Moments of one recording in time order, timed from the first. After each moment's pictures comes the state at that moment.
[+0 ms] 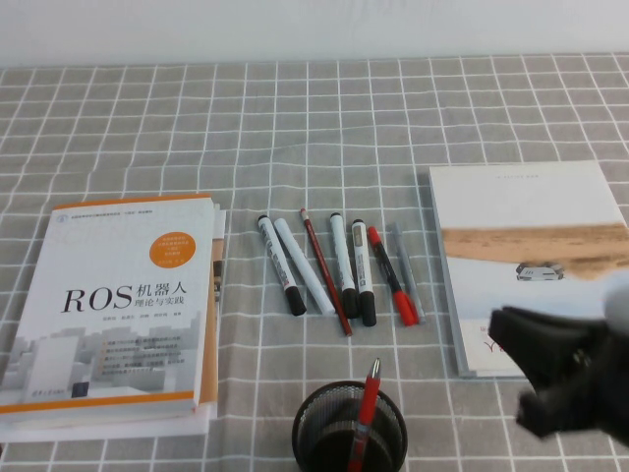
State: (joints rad) right arm 0.83 0.94 -0.40 0.73 -0.20 -0.28; left arm -0.07 -0.02 0.03 -0.06 0.38 0.07
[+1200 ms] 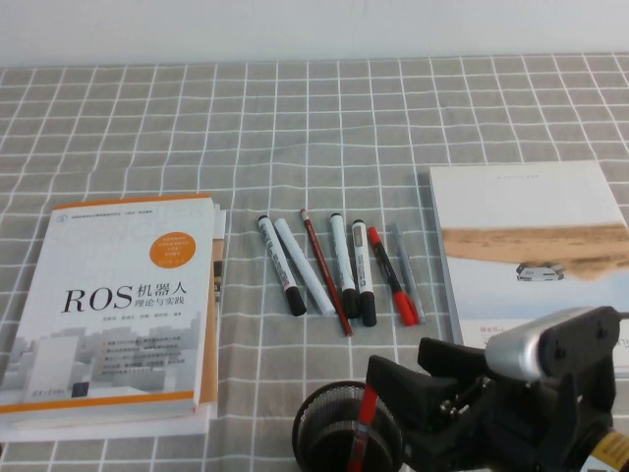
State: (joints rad) right arm 1.16 1.18 -0.41 0.71 -0.54 -0.05; left arm -0.07 -0.02 0.03 -0.06 0.38 0.07
